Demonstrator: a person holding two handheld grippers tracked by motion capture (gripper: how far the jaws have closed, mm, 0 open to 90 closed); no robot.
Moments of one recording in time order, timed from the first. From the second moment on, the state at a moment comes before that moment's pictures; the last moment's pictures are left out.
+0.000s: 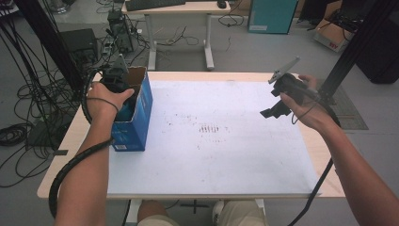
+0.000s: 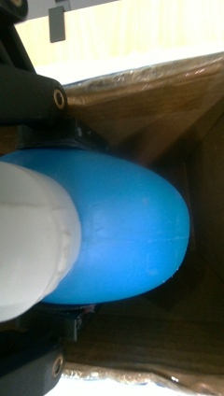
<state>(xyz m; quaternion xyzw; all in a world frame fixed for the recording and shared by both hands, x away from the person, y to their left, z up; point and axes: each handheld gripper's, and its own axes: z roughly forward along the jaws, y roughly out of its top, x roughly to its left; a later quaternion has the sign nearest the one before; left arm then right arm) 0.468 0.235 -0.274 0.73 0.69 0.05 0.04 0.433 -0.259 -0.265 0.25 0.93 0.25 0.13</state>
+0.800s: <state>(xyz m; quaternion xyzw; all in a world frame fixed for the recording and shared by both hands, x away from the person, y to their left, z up) 0.468 0.234 -0.275 0.73 0.68 0.05 0.04 0.434 -0.264 -0.261 0.25 0.93 0.24 0.13</state>
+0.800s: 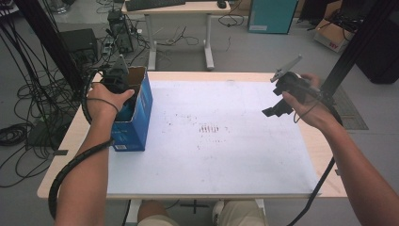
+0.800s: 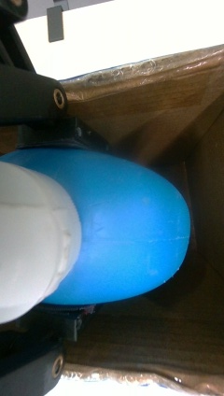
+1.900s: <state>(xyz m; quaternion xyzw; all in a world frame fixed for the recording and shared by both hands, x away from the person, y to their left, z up) 0.468 0.233 -0.275 0.73 0.68 0.05 0.04 0.437 -0.264 -0.260 0.24 0.93 0.24 0.13</state>
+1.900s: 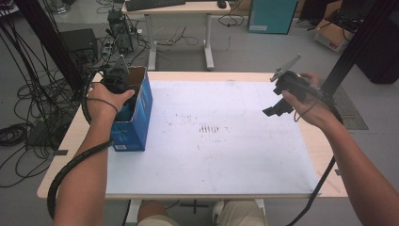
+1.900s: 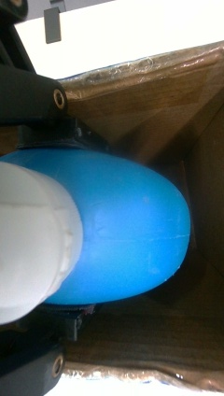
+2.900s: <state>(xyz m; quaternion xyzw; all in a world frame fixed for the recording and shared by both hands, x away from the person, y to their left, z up) 0.467 0.232 -0.275 0.73 0.68 0.05 0.04 0.438 -0.263 -0.260 0.24 0.93 0.23 0.12</state>
